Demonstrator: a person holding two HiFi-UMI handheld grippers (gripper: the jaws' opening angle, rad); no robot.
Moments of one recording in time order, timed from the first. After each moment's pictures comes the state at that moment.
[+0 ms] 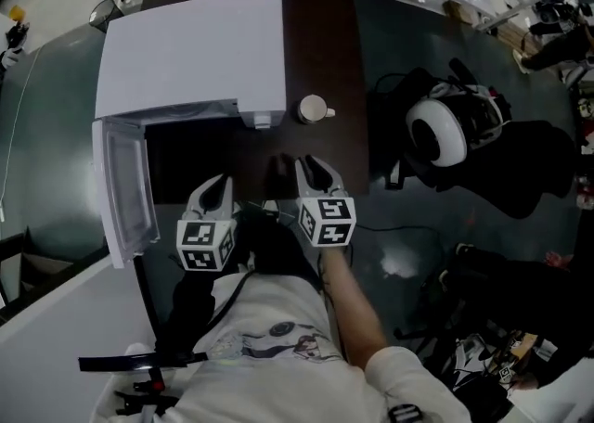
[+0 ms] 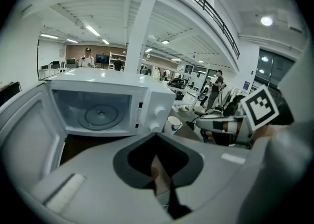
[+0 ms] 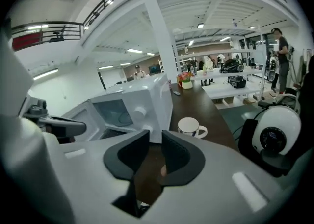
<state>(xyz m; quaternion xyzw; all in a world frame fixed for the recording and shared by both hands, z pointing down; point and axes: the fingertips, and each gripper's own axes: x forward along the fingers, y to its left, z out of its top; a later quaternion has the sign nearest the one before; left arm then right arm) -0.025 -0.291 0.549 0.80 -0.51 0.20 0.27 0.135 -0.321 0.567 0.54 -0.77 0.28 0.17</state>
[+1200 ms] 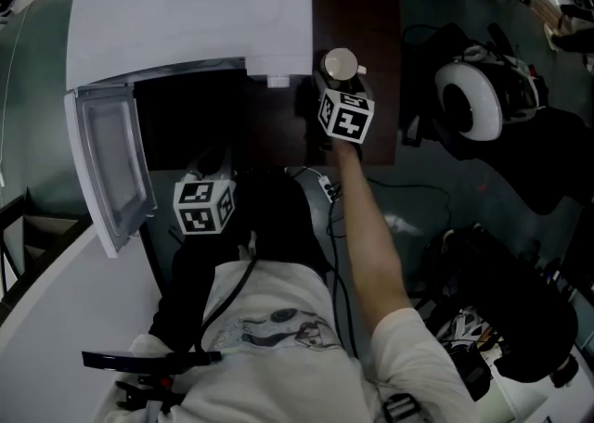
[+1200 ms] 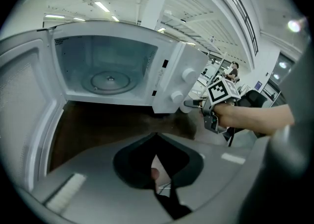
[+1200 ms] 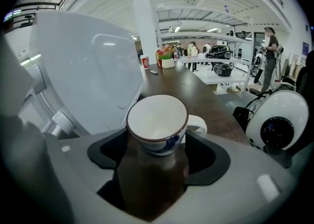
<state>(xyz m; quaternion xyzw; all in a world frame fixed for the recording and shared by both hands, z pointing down) -0.051 -0.289 0.644 0.74 -0.50 0.26 0.37 0.186 -0.445 0.704 0.60 -0.69 0.33 0.24</state>
